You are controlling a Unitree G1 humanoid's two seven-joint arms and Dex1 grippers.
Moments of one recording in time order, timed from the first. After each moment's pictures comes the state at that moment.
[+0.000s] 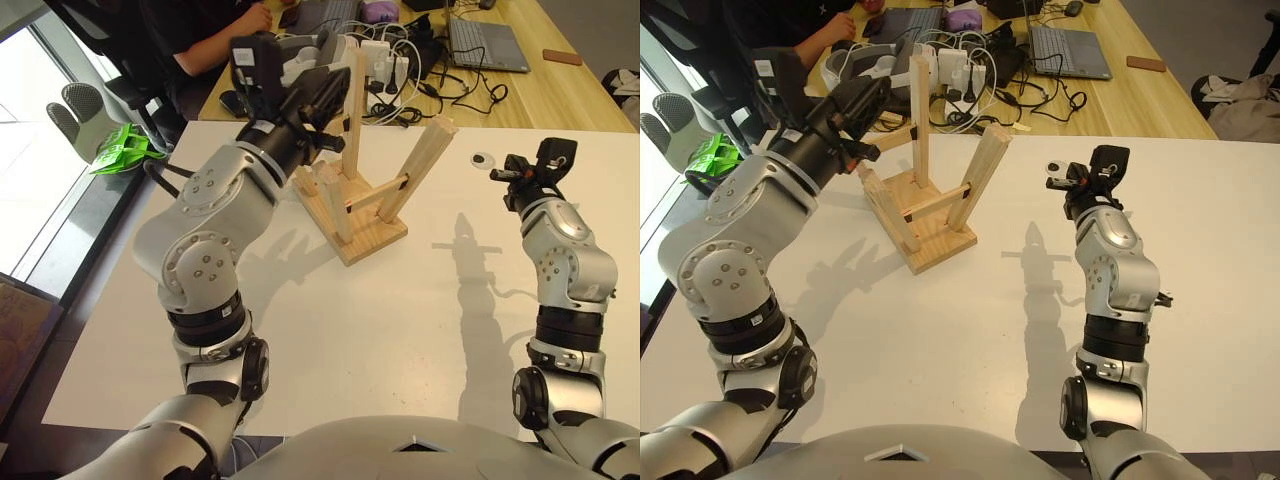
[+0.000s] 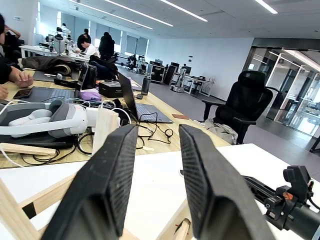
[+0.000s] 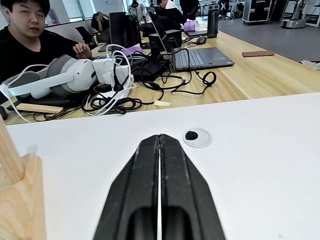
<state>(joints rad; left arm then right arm) -0.57 0.17 0.20 -0.53 -0.71 0.99 0.08 -0.45 -0.20 -0.21 0.01 0.28 0.62 0.07</state>
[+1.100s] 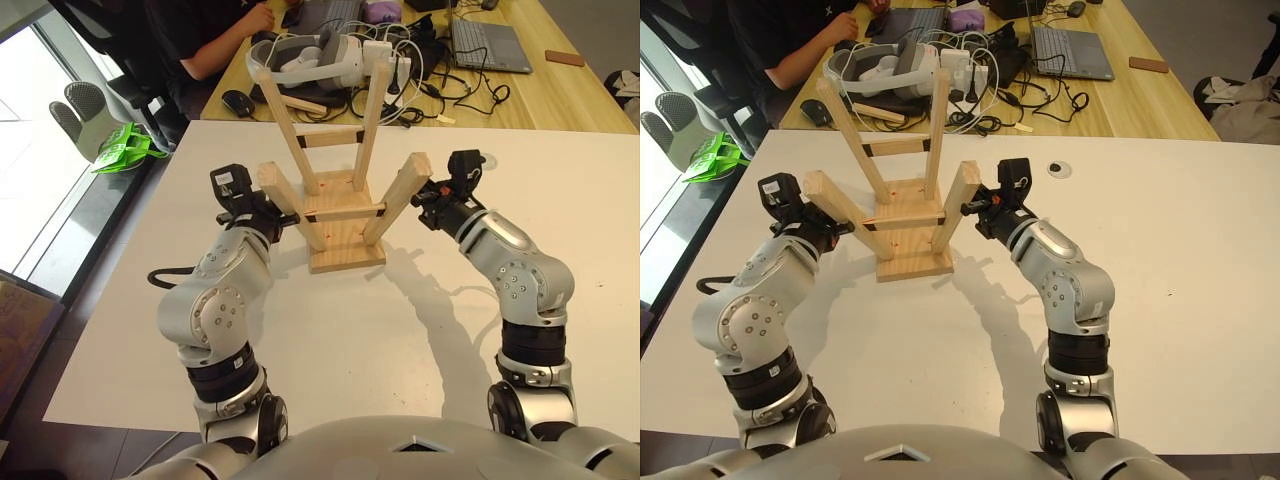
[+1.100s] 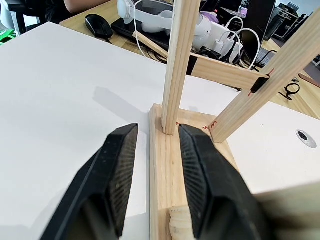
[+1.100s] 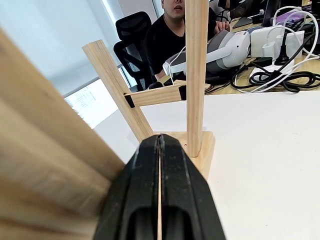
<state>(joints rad) -0.27 0.01 0.23 -0.58 -0.48 1.13 0.30 -0.32 -0.06 -0.05 -0.29 0.51 0.84 0.27</state>
